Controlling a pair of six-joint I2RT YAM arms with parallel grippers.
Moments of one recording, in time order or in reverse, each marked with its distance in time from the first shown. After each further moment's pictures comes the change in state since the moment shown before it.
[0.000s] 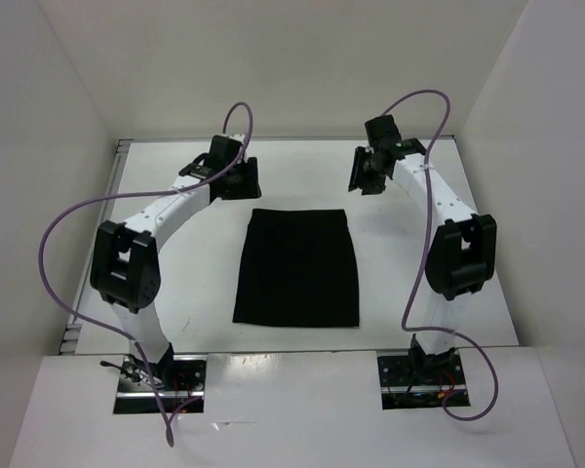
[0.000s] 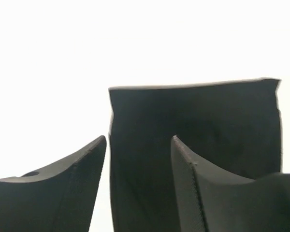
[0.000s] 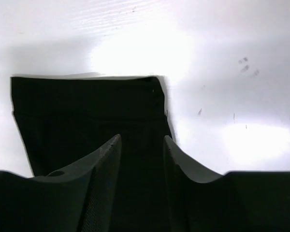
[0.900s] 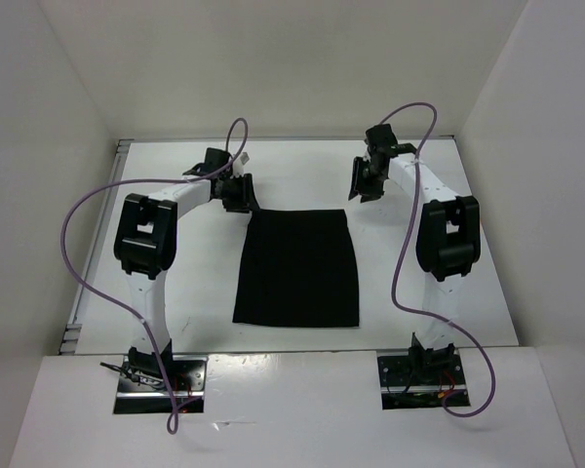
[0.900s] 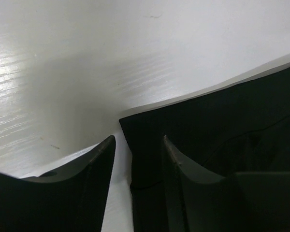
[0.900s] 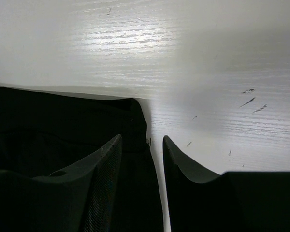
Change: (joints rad) left arm 0.168 0.364 0.063 0.140 0.388 0.105; right arm -0.061 0.224 0.031 0.090 -0.111 -0.121
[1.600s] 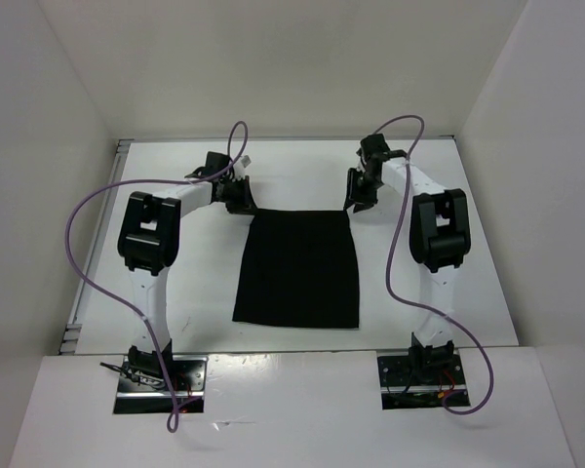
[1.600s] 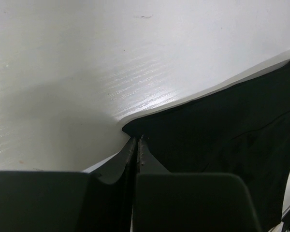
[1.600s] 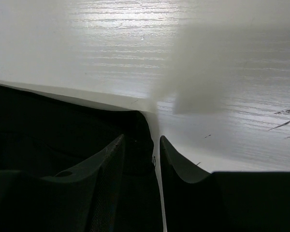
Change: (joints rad) left arm 0.003 0.051 -0.011 0.061 0.082 -0.027; right arm 0.000 0.100 0.001 0.021 -0.076 -0.025
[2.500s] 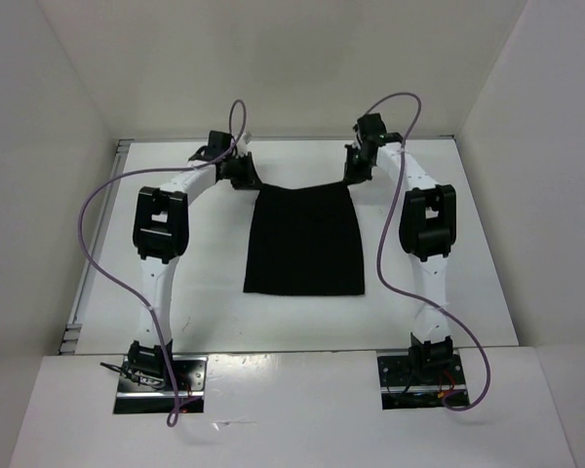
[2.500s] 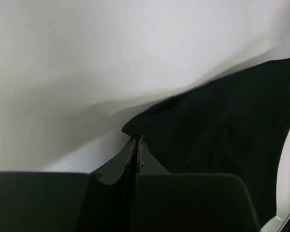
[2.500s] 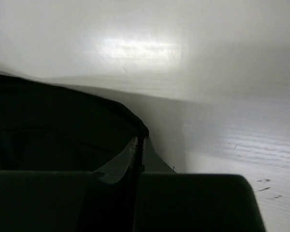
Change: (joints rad) left arm 0.021 0.197 0.364 -0.077 0.049 -0.029; right arm -0.002 0.184 0.314 -0.026 -0.003 -0.022
